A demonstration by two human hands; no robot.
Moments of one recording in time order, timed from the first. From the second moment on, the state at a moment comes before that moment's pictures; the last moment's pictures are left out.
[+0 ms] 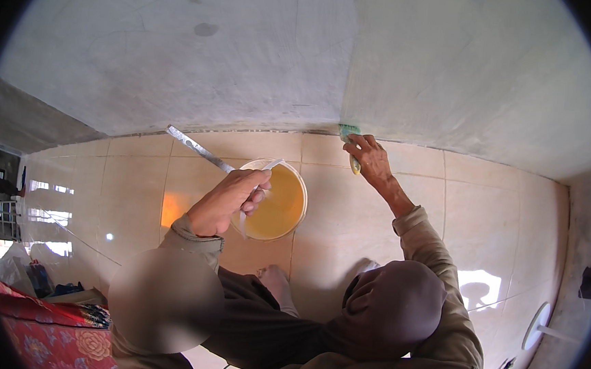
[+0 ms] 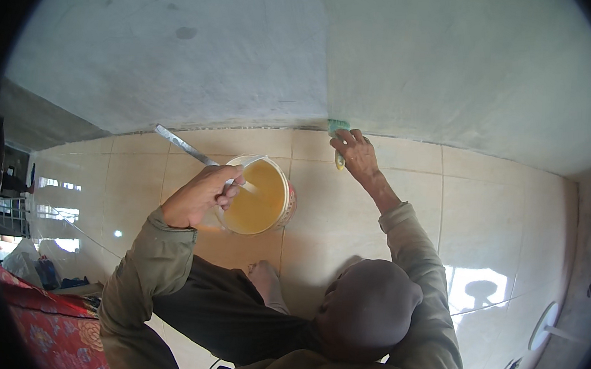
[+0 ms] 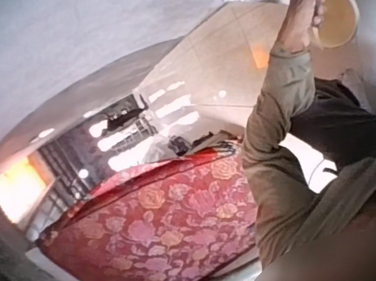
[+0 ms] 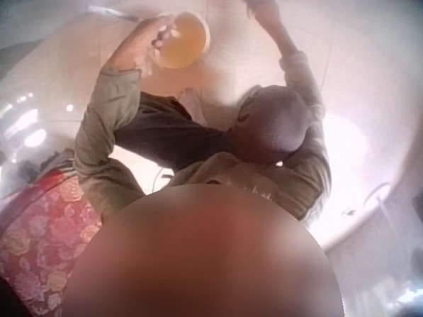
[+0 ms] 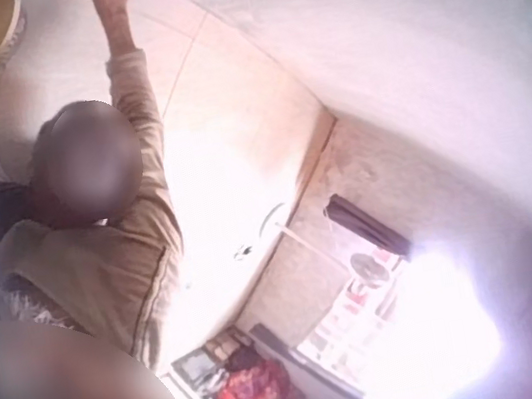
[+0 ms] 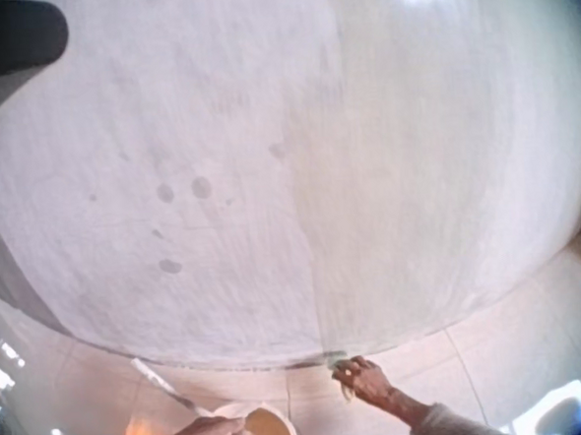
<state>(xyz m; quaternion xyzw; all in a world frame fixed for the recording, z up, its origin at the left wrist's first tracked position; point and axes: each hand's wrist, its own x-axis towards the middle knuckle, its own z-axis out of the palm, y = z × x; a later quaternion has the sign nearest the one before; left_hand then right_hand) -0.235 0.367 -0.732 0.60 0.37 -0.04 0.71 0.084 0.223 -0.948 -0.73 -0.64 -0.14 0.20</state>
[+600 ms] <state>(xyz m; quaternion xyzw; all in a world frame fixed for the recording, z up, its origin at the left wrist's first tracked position) -0.234 0.369 -0.731 0.59 0.38 -0.05 0.71 0.068 0.212 -0.789 -0.70 -0.65 -0.22 0.20</state>
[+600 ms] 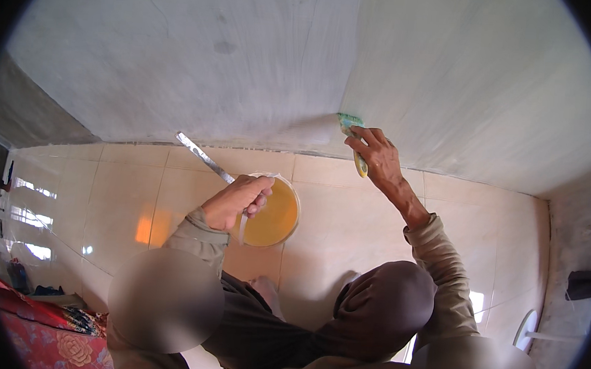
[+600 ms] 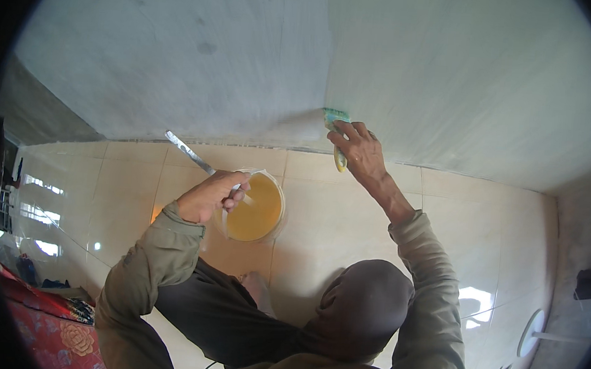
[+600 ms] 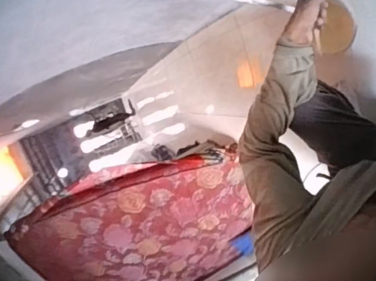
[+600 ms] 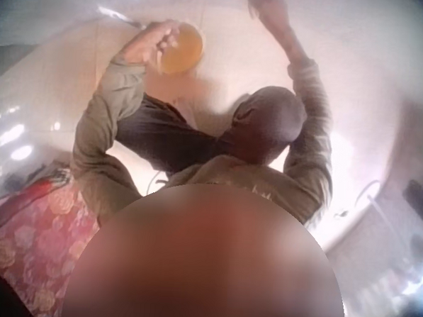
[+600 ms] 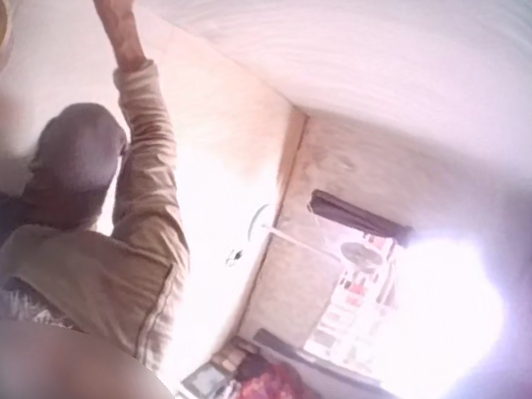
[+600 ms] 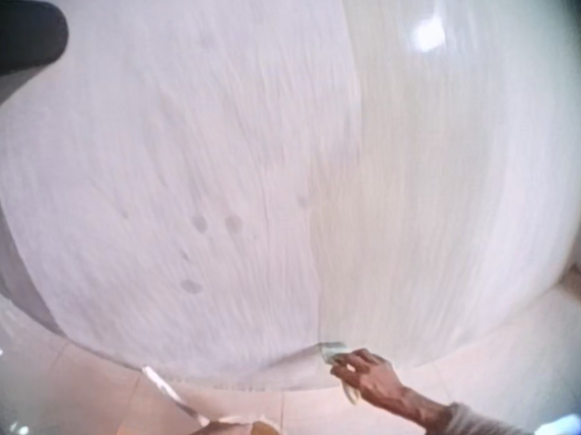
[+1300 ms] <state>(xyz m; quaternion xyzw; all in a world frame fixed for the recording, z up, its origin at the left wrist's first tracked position) -0.229 0.368 -0.735 0.60 0.38 -0.04 0.70 0.069 0.214 -0.488 -0.60 -0.67 -0.39 0.17</state>
